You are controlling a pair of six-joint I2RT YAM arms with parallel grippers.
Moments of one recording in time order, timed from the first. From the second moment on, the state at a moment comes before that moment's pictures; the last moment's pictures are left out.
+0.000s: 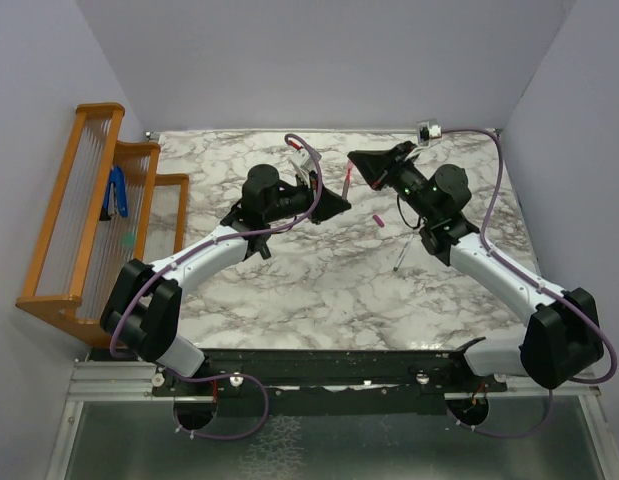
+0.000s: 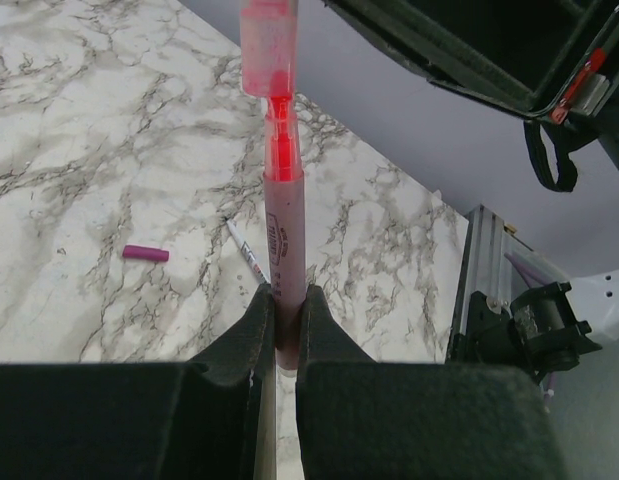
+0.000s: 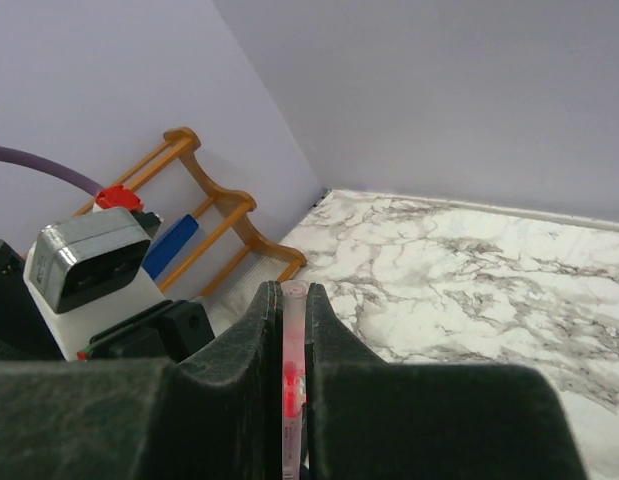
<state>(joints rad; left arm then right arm) -0.57 1.52 1.00 0.47 0.64 -0.43 0.47 1.32 0.95 0.62 -0.24 0.50</state>
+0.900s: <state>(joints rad) -0.52 1.59 1.06 0.40 0.75 -0.40 0.48 1.32 0.93 0.49 -0.28 0.45</state>
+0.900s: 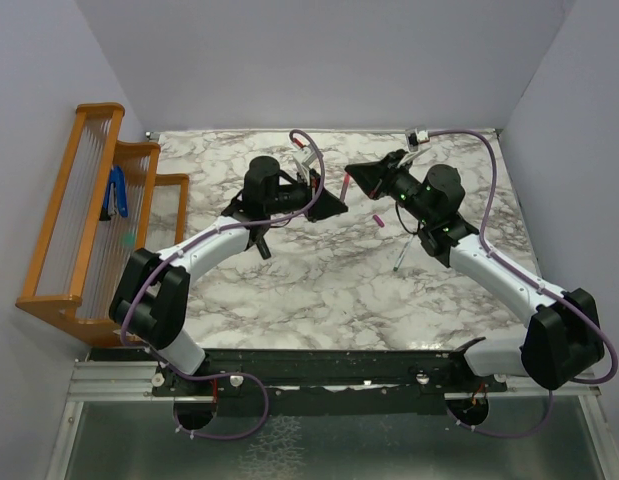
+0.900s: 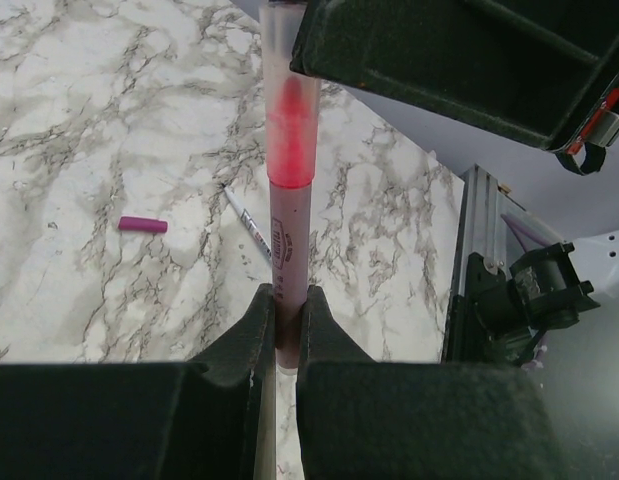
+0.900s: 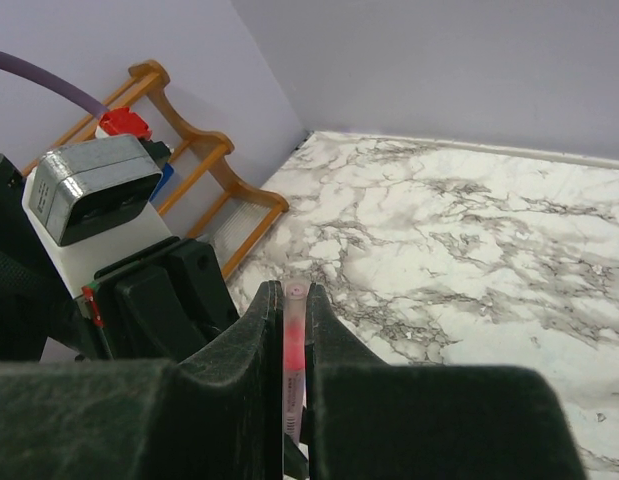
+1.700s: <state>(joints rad) -0.47 1.61 1.22 0.03 0.80 -0.16 0.55 1.32 0.90 0.50 -0.26 0.34</state>
